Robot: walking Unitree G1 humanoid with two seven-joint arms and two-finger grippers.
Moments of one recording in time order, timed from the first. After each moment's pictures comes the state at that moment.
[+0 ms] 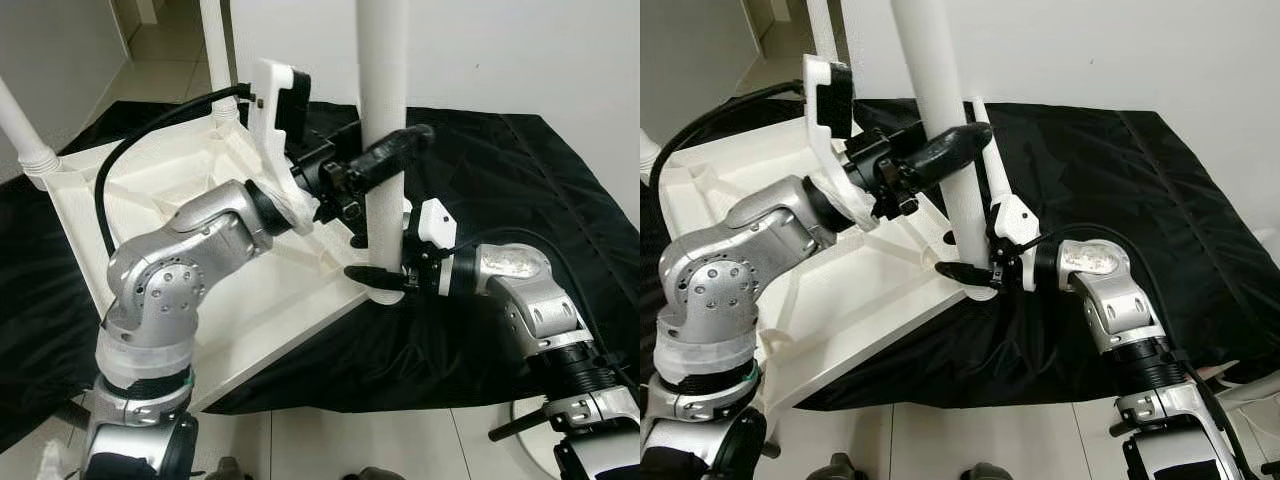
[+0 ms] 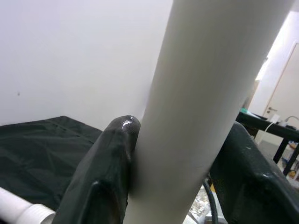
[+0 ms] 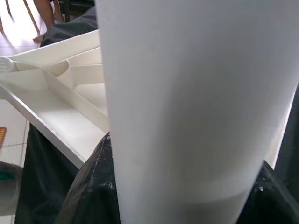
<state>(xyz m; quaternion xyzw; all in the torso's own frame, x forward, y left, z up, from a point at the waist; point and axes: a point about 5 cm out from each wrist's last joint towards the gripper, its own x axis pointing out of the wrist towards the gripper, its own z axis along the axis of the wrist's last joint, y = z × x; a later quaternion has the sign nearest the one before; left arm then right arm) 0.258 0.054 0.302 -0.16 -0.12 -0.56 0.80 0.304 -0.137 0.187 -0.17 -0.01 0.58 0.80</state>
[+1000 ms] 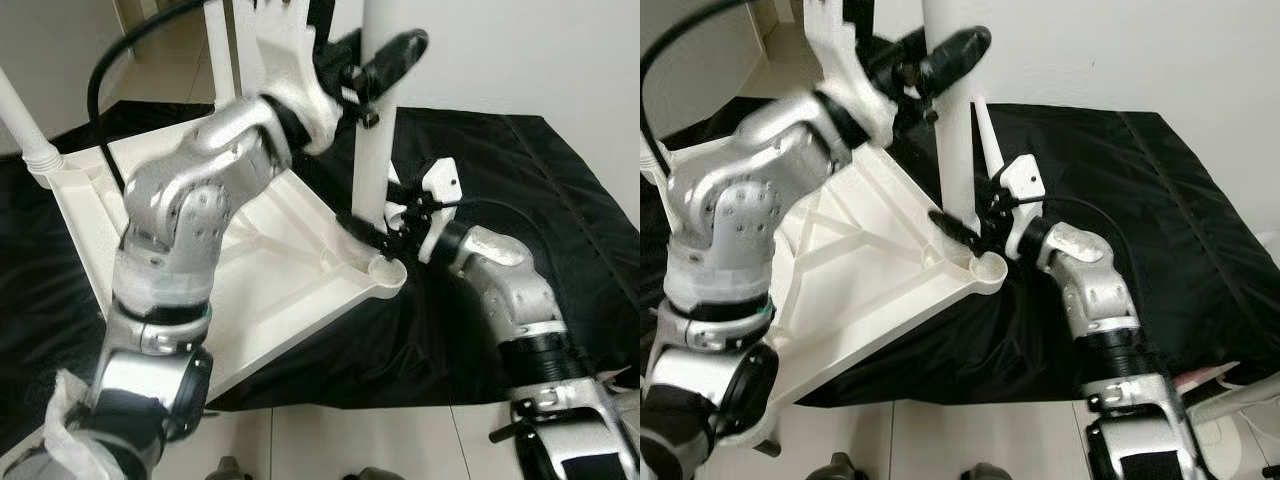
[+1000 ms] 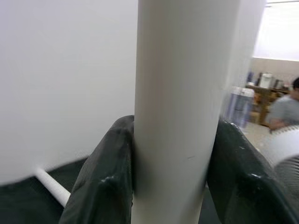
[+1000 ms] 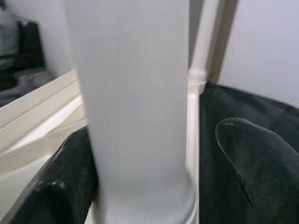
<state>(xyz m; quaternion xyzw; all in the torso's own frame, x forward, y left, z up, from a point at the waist) 0.298 0.046 0.364 -0.08 -0.18 -0.42 0.88 0.333 -0.129 0.207 -0.06 -0.09 0.39 0.91</state>
